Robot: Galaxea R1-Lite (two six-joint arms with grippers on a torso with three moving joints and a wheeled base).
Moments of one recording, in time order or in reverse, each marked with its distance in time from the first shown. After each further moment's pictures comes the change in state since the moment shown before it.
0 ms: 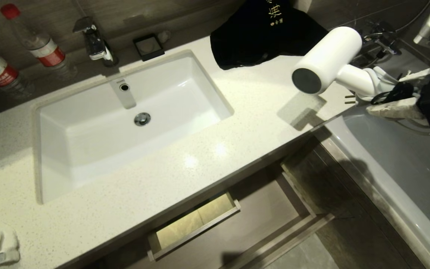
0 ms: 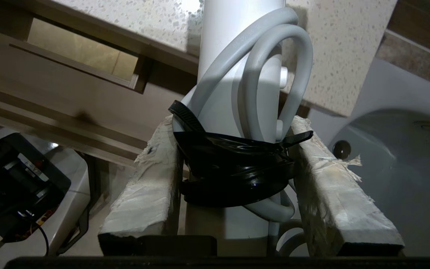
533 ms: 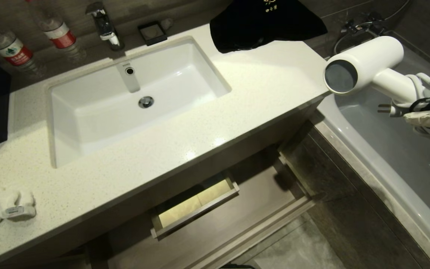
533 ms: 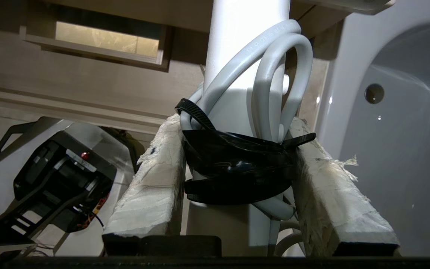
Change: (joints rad) left arm 0.000 0.000 0.000 0.000 0.000 0.000; right arm -0.055 -0.133 0.082 0.049 -0.012 0.157
